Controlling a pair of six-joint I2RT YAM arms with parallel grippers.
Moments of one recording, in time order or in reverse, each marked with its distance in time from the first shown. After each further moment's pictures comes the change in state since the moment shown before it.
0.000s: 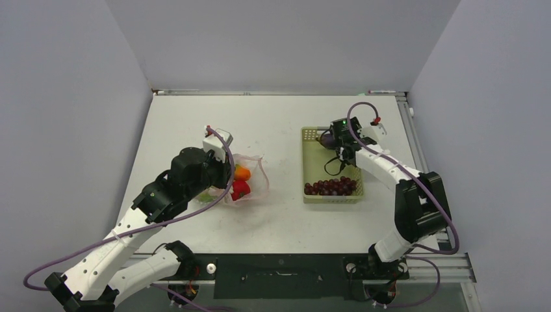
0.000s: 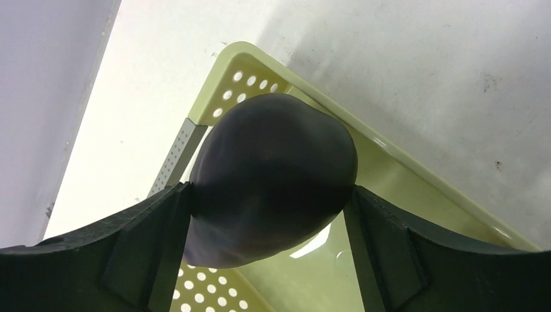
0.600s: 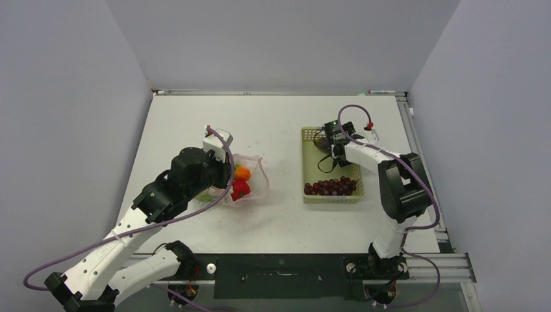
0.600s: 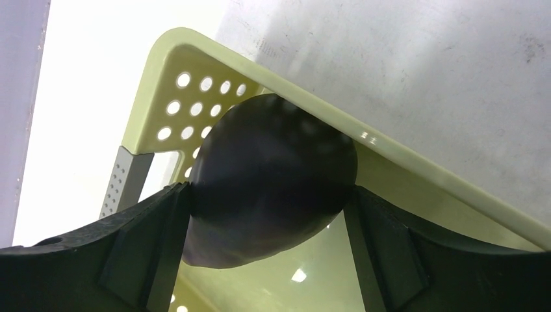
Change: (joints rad) left arm 0.000 0.000 0.000 0.000 0.000 0.000; right arm 0.000 0.204 0.075 -0.003 0.021 0.121
